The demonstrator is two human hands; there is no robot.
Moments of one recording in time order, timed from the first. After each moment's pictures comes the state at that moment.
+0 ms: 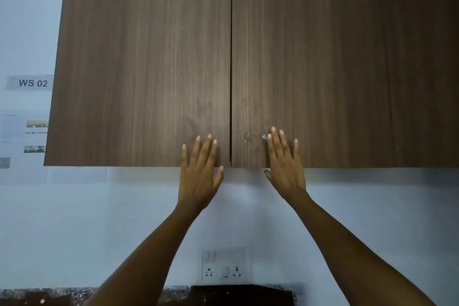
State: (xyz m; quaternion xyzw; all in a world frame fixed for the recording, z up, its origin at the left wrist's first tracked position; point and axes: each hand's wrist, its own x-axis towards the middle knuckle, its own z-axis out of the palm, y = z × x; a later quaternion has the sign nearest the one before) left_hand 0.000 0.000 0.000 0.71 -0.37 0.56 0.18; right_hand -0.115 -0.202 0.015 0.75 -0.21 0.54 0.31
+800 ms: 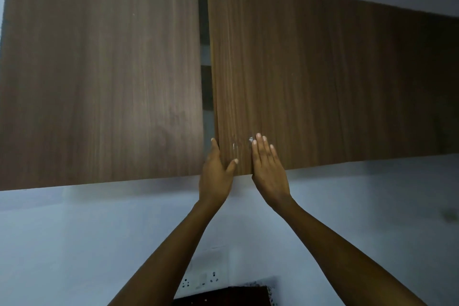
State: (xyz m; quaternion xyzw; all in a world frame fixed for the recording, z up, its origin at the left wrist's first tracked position) left_hand -0.092 -0.033 0.030 0.63 -0.50 0.23 0.55; right_hand -0.153 -0.172 0.014 0.75 -0.20 0.57 0.28
